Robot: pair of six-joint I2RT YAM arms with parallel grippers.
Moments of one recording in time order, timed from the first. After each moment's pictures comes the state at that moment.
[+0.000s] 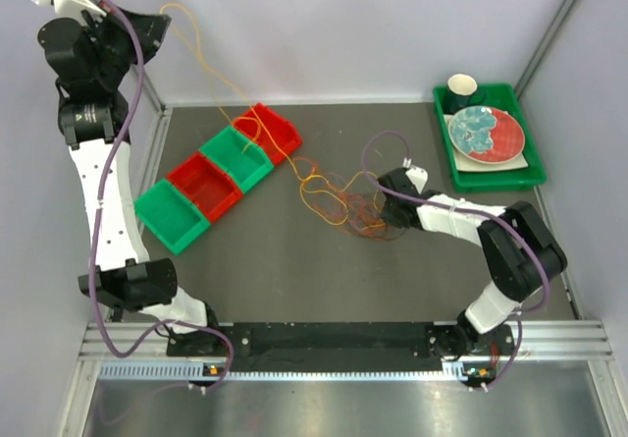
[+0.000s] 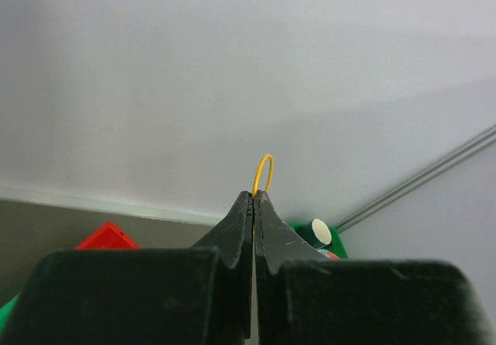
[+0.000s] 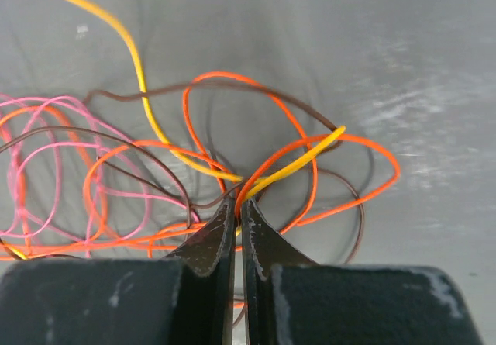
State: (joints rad) left arm 0.20 1.54 2.04 -0.34 0.44 -0.72; right arm 0.55 1.63 0.87 -0.25 0.31 0.82
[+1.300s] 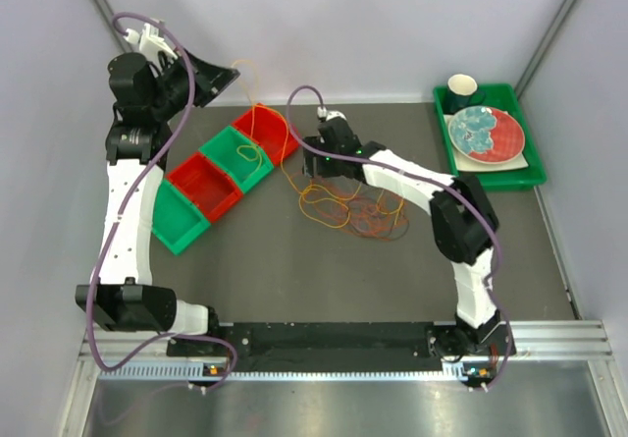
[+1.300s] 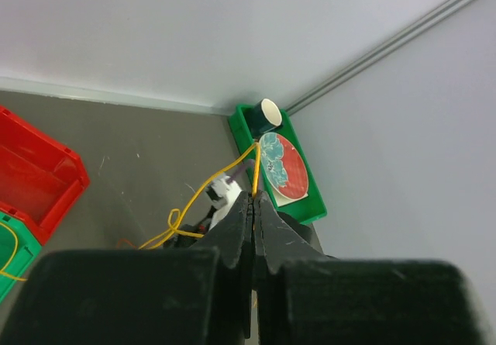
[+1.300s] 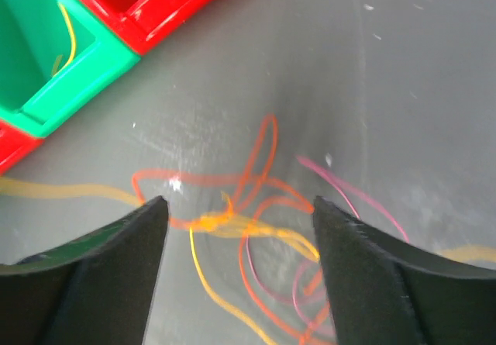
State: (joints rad) left arm 0.01 1.40 1.67 -0.30 0.55 -0.76; right arm 0.70 2.00 1.60 -0.30 0.09 0.47
